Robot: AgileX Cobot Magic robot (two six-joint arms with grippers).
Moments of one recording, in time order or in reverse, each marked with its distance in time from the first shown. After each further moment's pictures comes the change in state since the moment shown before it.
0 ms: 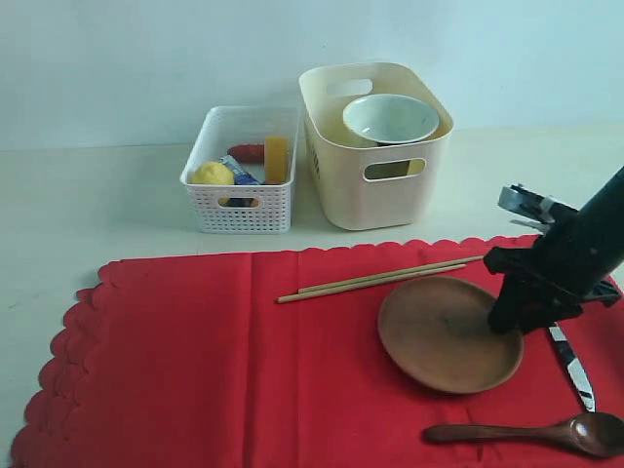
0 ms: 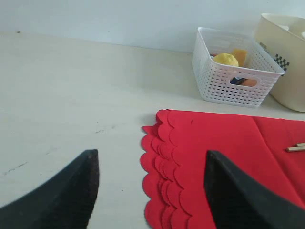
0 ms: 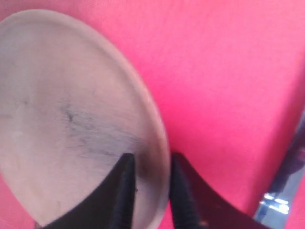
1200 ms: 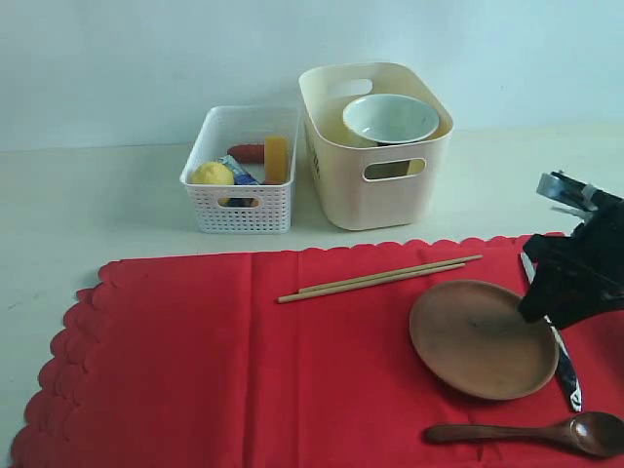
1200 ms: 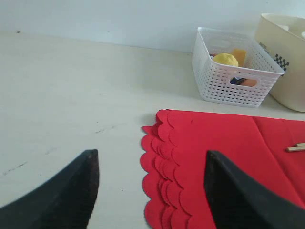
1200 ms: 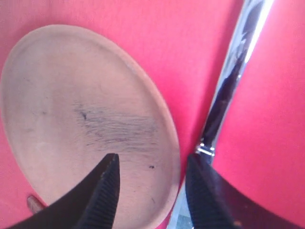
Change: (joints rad) left arm 0.000 0.000 0.000 0.000 0.000 0.000; right arm -0.089 -0.052 -0.004 -0.047 0.064 -0.017
